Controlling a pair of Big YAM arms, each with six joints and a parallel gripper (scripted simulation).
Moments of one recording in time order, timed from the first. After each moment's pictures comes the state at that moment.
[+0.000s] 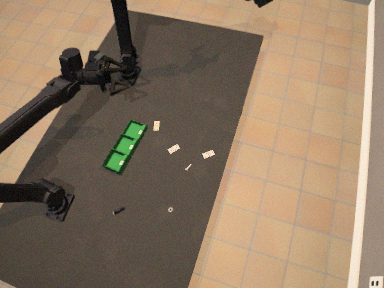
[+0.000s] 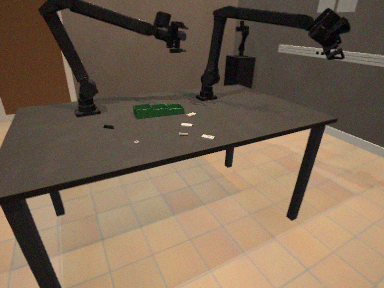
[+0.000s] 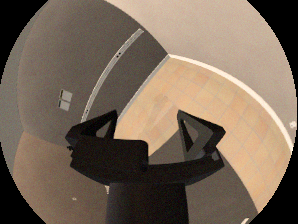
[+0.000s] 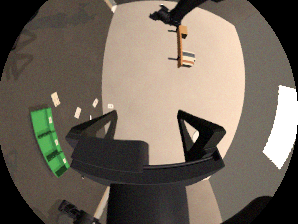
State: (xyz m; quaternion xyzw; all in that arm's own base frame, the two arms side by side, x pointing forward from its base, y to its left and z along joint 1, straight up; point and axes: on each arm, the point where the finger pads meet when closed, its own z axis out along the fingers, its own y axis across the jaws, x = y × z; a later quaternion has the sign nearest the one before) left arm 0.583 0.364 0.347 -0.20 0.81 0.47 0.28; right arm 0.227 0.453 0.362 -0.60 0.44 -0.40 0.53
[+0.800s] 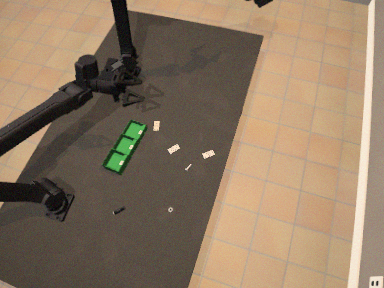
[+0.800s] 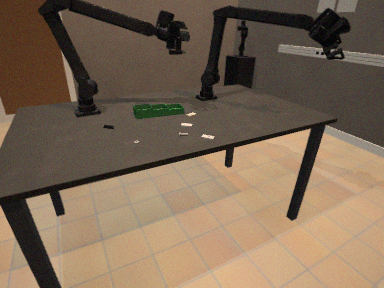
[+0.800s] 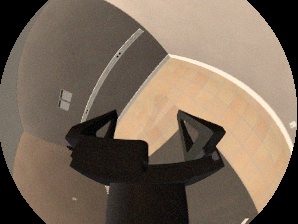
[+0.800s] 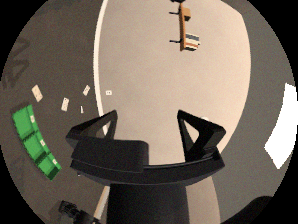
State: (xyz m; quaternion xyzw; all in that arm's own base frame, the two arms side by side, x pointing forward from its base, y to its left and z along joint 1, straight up) left arm 0.583 0.364 0.347 -0.20 0.81 0.47 0.28; right arm 0.299 0.408 0.362 -0.57 0.49 -0.44 0.50
